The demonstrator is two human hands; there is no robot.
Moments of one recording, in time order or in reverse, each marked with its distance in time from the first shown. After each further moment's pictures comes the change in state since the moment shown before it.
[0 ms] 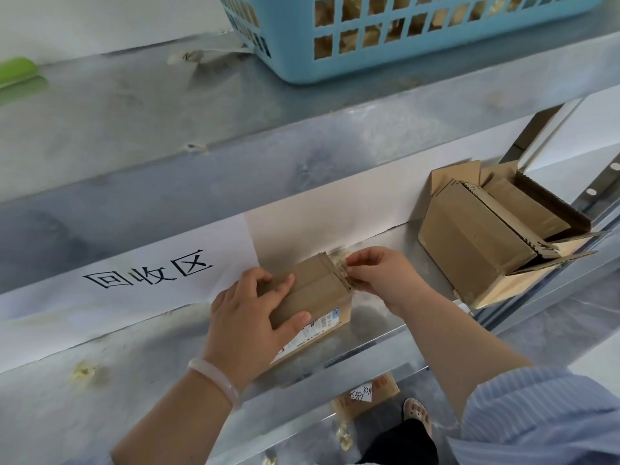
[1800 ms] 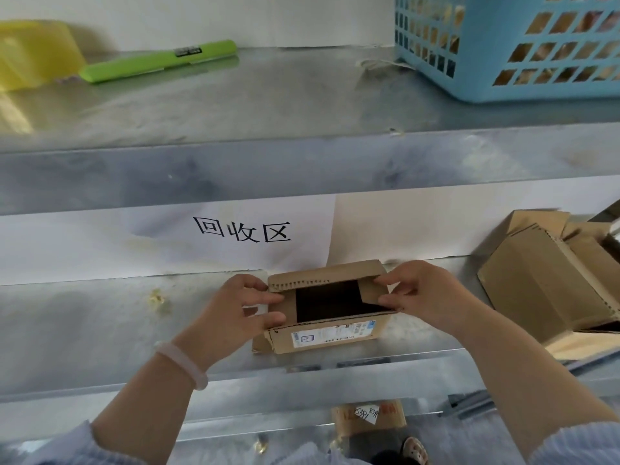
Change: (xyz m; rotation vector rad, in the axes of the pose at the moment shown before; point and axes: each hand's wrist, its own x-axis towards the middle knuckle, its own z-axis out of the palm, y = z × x) left_hand -0.061 -0.058 -0.050 -0.700 -0.051 -0.419; right_hand -0.035 -0.032 0.021 -0.935 -0.265 -0.340
